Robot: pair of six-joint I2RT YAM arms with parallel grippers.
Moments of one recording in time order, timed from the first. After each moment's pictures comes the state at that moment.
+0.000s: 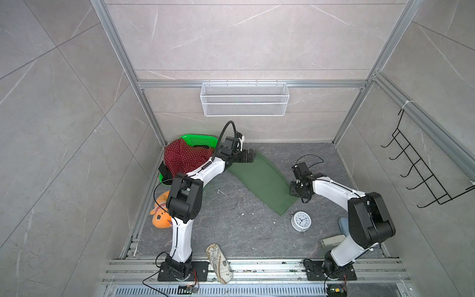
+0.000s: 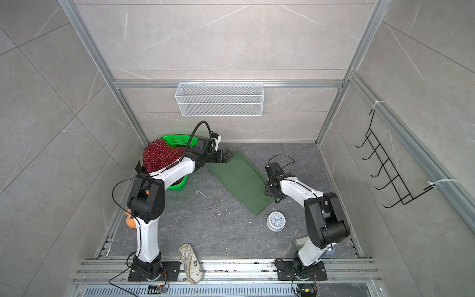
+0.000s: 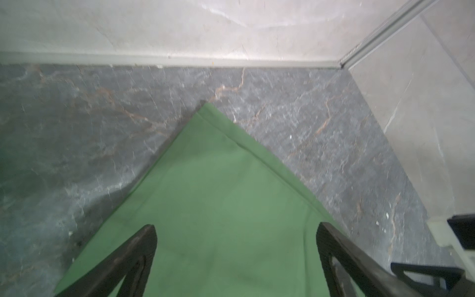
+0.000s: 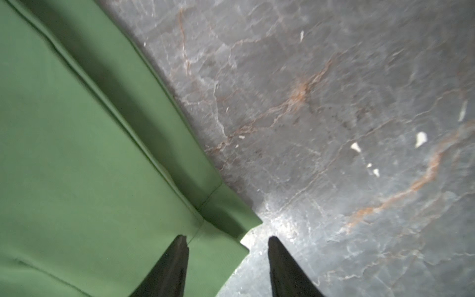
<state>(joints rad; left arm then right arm) -0.47 2.04 1.61 -0.21 0.25 -0.30 0.29 1.66 1.02 -0.60 0.13 0.47</state>
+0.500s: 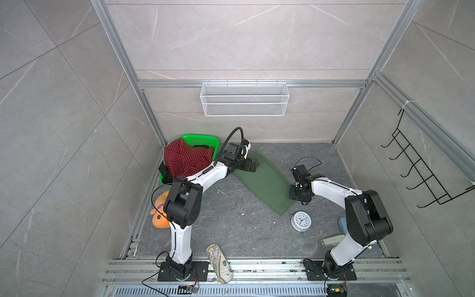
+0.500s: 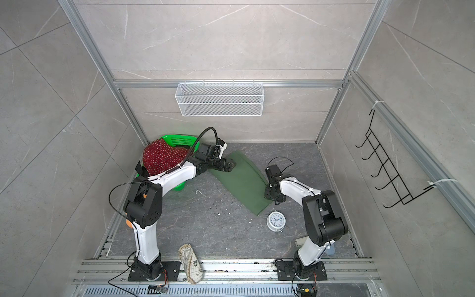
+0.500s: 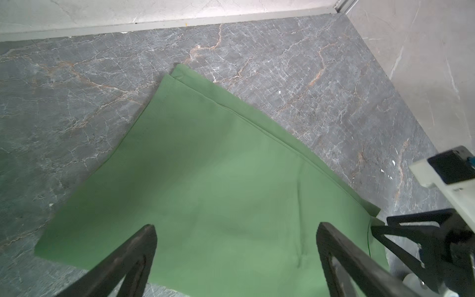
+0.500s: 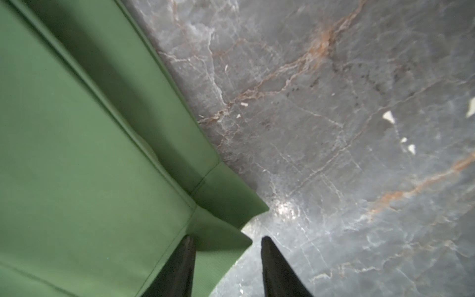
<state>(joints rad) -0.52 1.97 1.51 -0.25 0.24 -0.19 0.29 1.70 1.01 -0.62 0.10 0.48</state>
